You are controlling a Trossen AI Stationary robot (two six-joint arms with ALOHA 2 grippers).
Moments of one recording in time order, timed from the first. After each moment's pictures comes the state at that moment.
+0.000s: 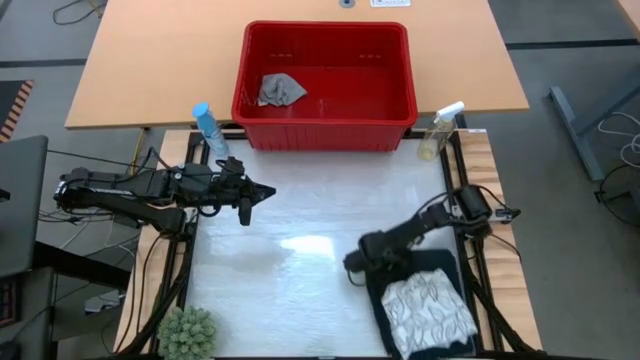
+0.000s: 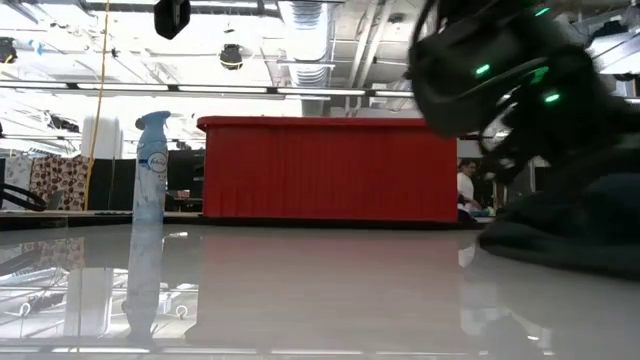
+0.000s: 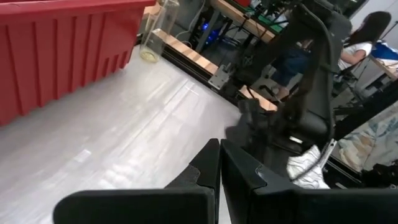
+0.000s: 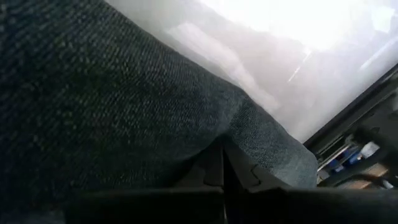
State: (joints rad) left arm -0.07 0.90 0.92 -0.30 -0.28 -0.58; right arm 0.33 2.01 1.28 -1.35 -0.18 1.12
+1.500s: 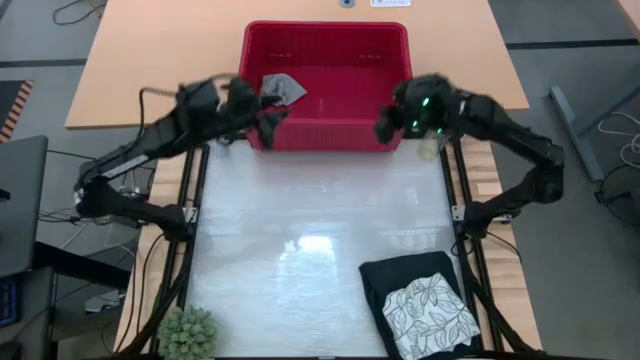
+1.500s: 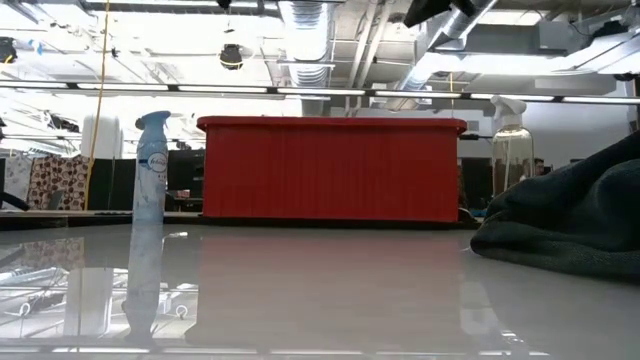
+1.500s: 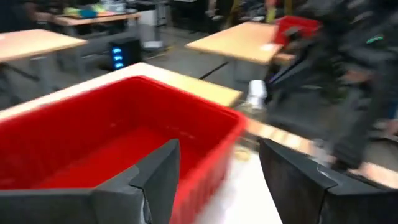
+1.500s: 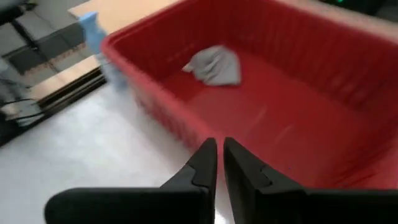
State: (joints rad) left arm 0.43 1.24 1.48 -0.36 -0.13 -0.09; right arm -0.35 1.34 1.74 -0.94 0.36 0.27
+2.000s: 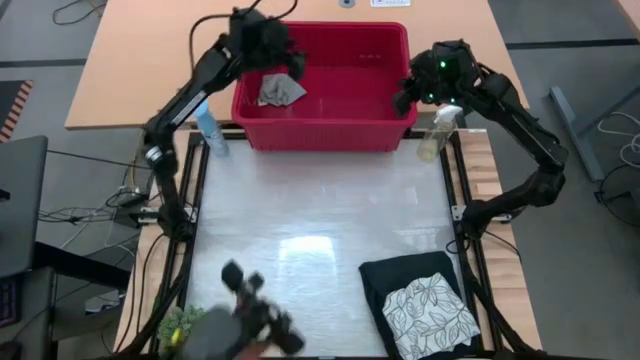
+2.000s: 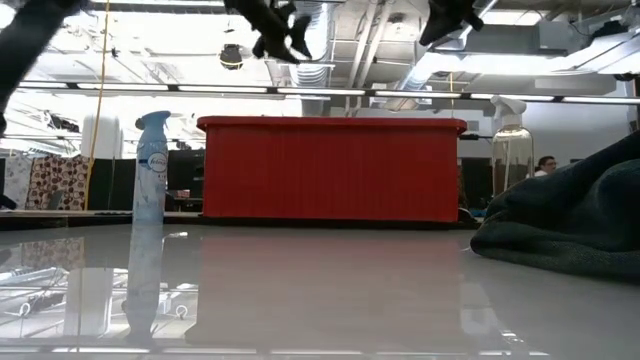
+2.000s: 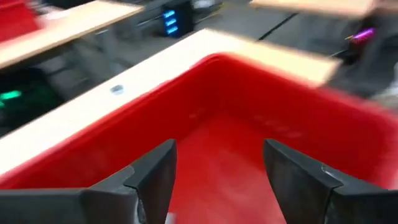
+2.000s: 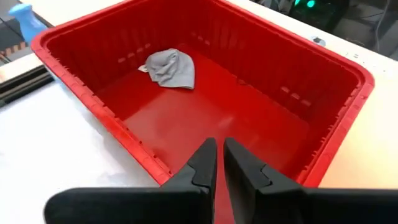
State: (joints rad) left arm 0.81 1.89 2.22 -0.62 0.00 0.10; right arm -0.68 1.35 1.77 -0.93 0.18 0.02
